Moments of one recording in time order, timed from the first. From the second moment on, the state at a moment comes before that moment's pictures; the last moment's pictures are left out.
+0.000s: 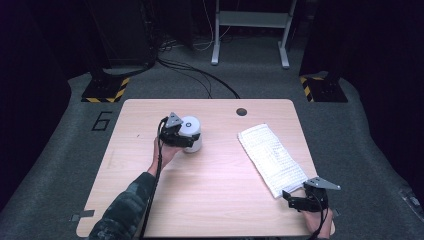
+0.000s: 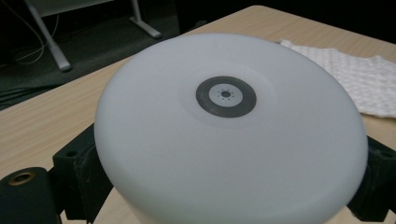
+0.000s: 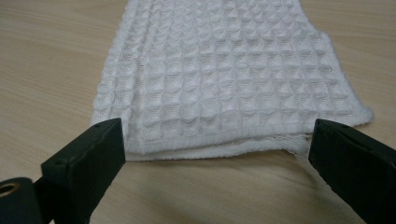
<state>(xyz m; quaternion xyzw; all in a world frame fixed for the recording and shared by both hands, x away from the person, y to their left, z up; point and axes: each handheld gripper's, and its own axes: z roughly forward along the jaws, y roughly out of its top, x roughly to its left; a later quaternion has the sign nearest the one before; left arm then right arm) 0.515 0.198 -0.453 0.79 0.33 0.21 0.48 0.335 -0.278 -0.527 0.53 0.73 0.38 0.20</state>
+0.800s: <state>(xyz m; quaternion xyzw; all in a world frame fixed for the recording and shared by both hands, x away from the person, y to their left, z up) 0.455 0.187 -0.436 0.81 0.26 0.16 0.49 0.335 -0.278 -0.527 0.53 0.73 0.39 0.20</state>
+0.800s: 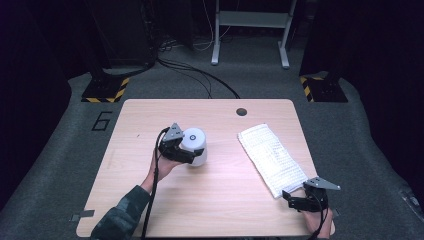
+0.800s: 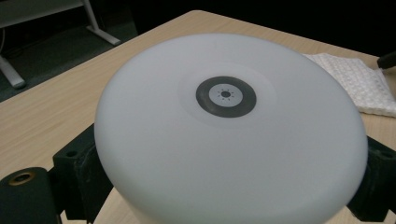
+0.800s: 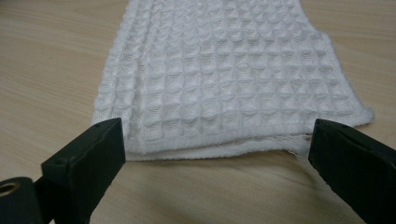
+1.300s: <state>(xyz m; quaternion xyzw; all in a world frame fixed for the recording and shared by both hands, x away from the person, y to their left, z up) 0.436 0.171 -0.450 0.82 0.24 0.14 0.50 0.335 -0.278 -0.527 0.53 0.73 0.38 0.20</state>
